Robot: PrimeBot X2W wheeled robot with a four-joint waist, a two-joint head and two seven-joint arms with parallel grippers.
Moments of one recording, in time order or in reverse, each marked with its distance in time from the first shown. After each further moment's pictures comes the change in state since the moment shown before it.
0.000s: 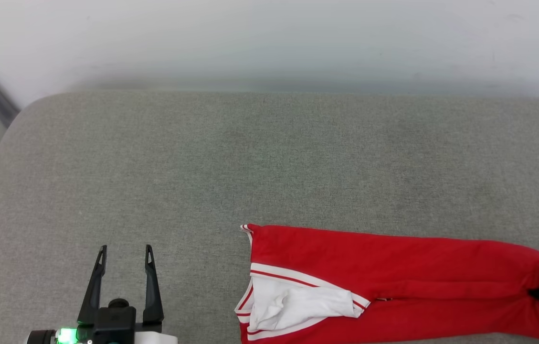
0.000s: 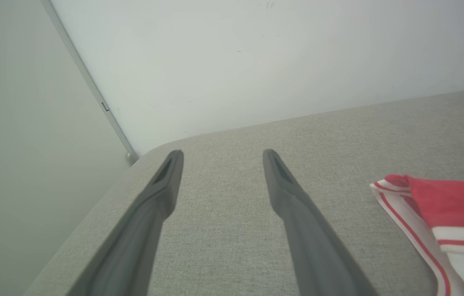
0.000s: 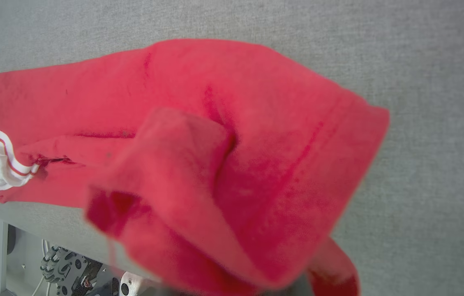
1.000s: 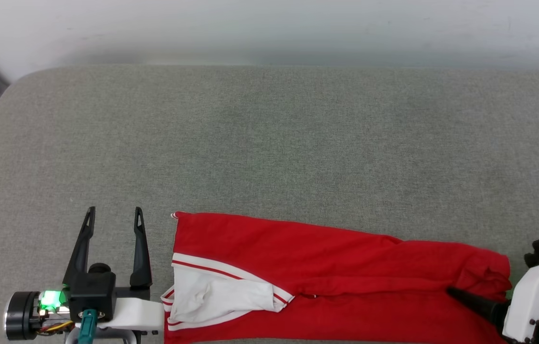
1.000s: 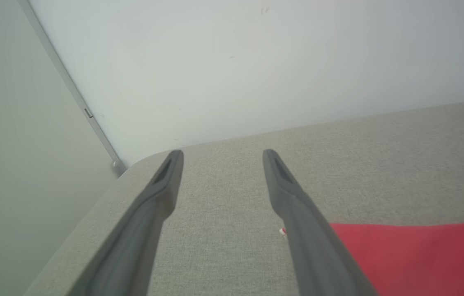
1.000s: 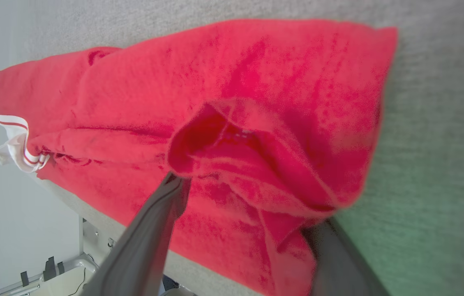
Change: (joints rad) left arm -0.155 0.214 -0.164 -0.042 -0.240 0.111 0.000; right arm -0.014 0.202 0.032 -0.025 0.016 0.000 0.039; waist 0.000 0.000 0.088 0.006
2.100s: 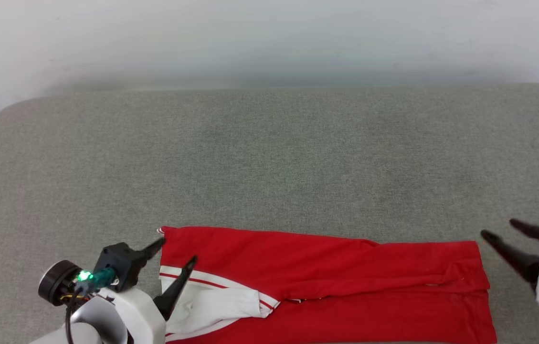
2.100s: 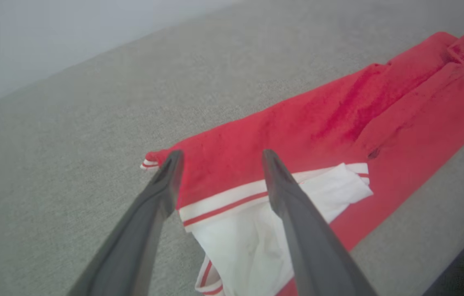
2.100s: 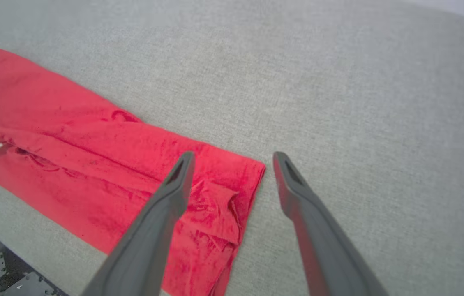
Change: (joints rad) left arm -0.439 0.431 -0.729 0.003 -0.649 -0.239 0.144; right arm -0.148 -0.278 0.214 -0.170 -0.216 0.000 -0.281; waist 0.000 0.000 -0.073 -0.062
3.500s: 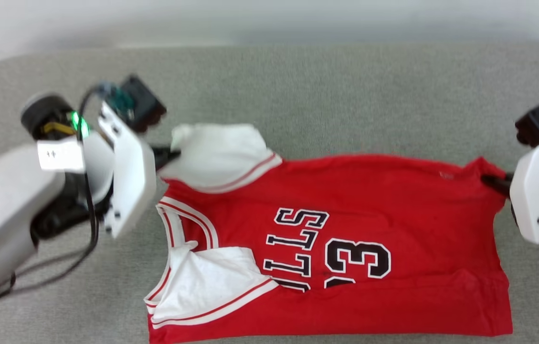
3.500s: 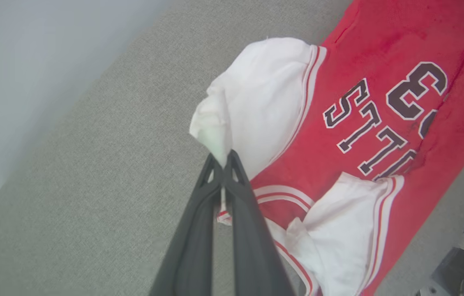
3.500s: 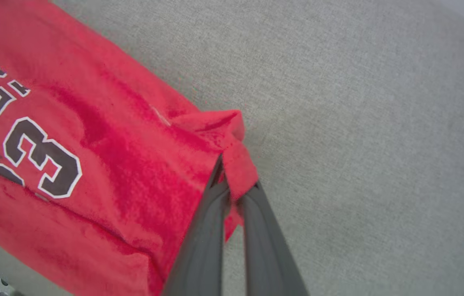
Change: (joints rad) left arm -0.664 -0.006 -0.142 0.145 -0.140 -0.388 0.538; right arm -0.453 0.035 0.252 0.151 -0.018 0.000 0.288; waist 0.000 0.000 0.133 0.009
